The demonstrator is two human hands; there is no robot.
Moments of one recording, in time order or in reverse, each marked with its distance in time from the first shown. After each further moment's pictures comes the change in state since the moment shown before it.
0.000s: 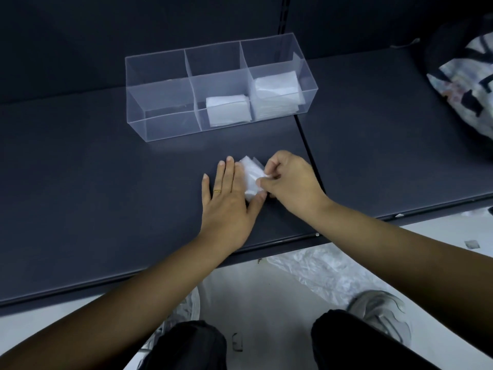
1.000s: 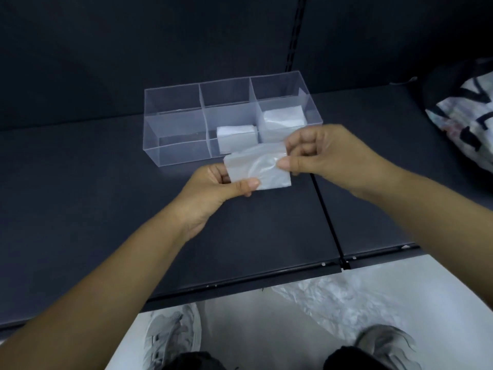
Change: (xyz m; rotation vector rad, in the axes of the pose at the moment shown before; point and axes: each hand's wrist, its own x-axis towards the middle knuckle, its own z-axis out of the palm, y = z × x) left_hand 0.033 -0.011 -0.087 -1.179 -0.156 -0.048; right_hand 0.021 -0.063 -0.089 0.144 -0.287 -0.190
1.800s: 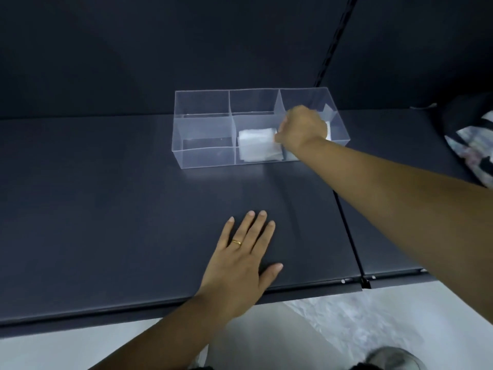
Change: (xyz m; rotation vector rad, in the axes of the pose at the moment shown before) left_hand -0.053 -0.099 0.012 1.487 0.012 0.284; right_hand 0.153 0.012 0.046 -0.829 0.384 0.288
